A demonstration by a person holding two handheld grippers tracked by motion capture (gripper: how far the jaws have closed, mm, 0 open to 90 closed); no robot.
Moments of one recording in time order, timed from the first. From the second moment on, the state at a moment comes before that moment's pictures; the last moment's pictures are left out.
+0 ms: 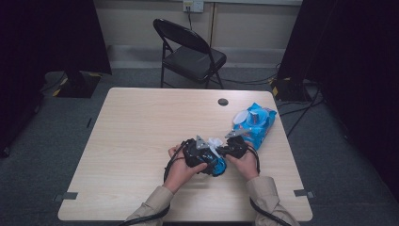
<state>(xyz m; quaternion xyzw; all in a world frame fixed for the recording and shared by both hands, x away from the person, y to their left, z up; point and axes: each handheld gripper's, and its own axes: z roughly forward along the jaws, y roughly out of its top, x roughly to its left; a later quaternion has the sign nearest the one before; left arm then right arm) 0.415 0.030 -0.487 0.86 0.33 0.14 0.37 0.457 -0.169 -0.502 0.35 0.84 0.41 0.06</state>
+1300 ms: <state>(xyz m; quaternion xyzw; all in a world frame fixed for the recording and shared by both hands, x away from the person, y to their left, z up) 0.414 0.029 -0.487 0.86 0.33 0.14 0.37 0.409 -0.220 -0.501 0.34 0.85 0.41 0.06</state>
